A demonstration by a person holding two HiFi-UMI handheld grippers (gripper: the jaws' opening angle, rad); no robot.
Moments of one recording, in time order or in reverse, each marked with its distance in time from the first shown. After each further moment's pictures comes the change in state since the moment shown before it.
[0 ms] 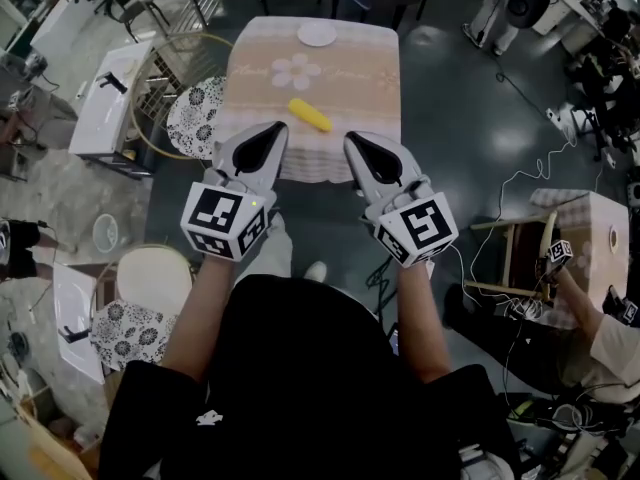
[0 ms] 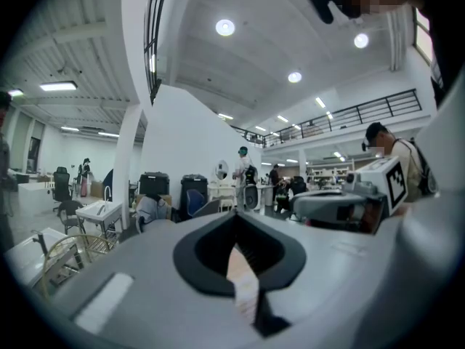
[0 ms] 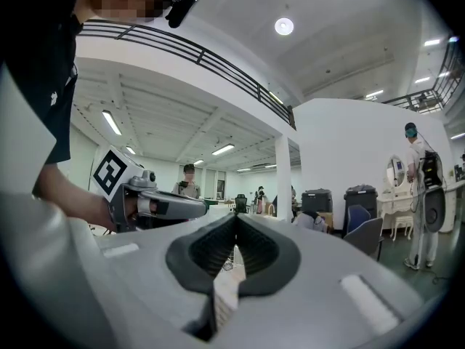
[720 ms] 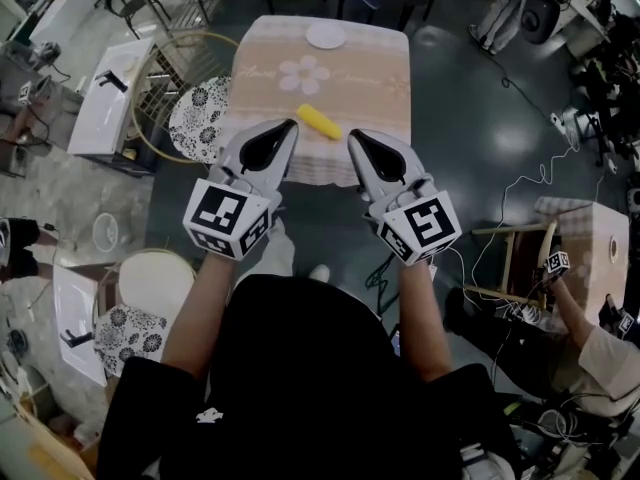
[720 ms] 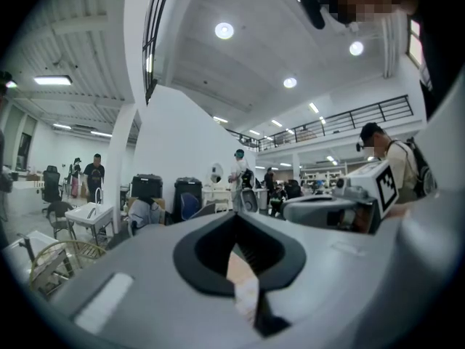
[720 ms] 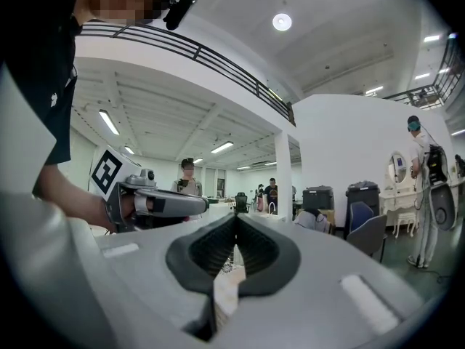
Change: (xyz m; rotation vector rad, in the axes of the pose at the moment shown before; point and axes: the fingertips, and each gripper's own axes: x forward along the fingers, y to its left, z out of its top) left arm 0.025 0.031 0.006 0.008 -0.034 -0.062; right arm 0.046 -0.018 -0.008 0.016 0.016 0.001
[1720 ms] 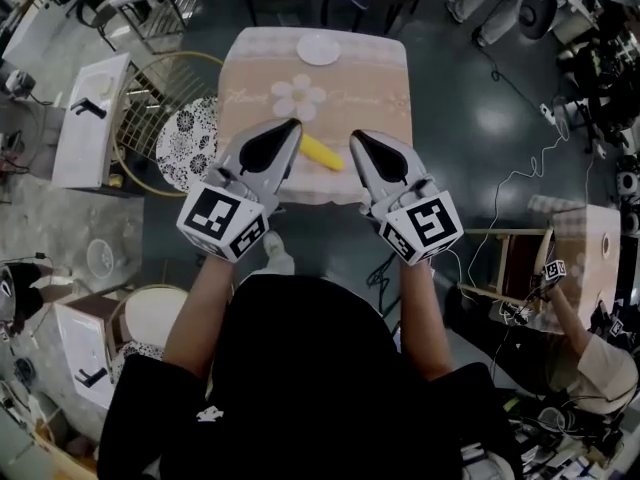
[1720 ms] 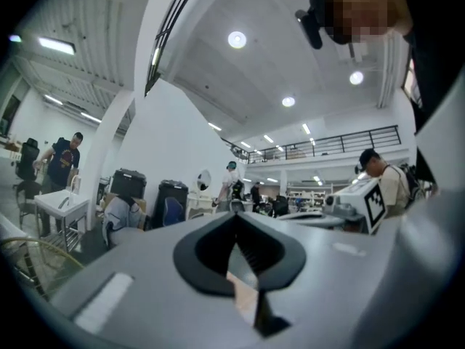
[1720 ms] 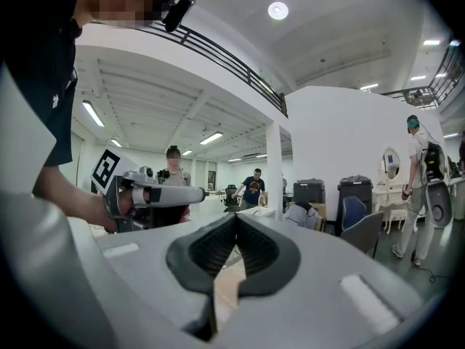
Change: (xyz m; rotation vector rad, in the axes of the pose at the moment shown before) left arm 0.079 0.088 0.009 -0.101 -0.099 -0.134; right arm 0.094 -0.071 -0.016 0.011 0.067 -0.068
